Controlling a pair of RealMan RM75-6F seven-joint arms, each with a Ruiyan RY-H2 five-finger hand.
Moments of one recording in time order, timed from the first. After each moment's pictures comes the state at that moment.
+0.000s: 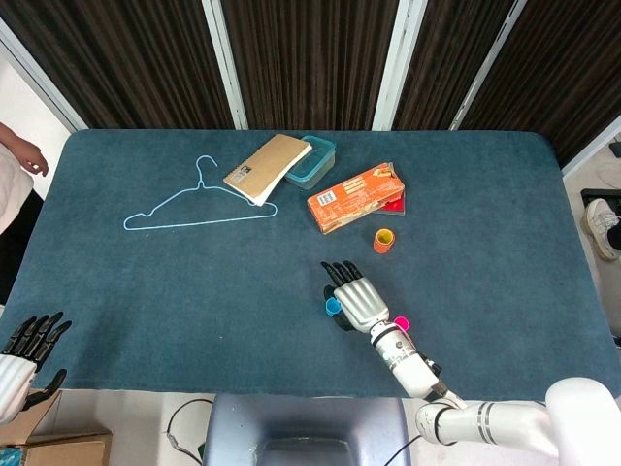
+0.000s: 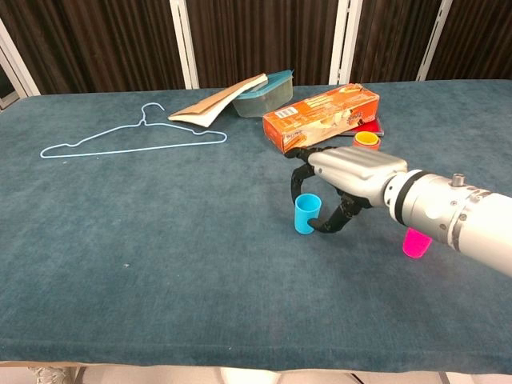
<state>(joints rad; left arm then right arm) -0.07 -1.38 0.11 -0.78 1.71 1.68 -0.47 0.73 -1.71 0.14 -1.43 -1.10 0.97 -0.49</state>
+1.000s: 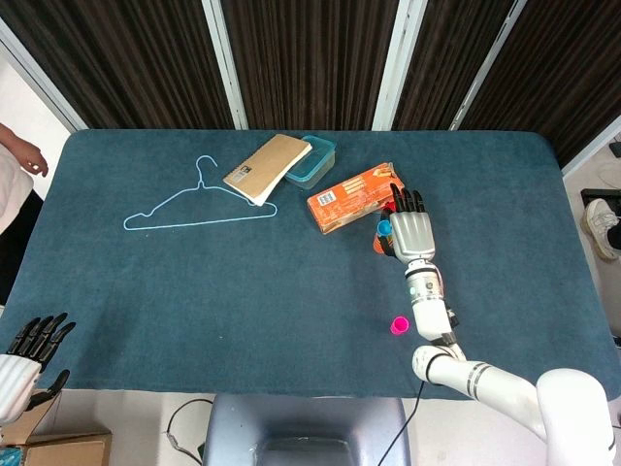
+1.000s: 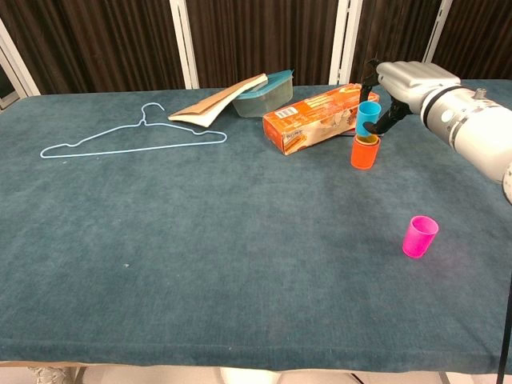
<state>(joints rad) -0.07 -1.38 0.11 -0.78 1.71 1.67 -0.45 0.81 -1.76 0.36 -1.07 -0.91 1.02 -0.52</state>
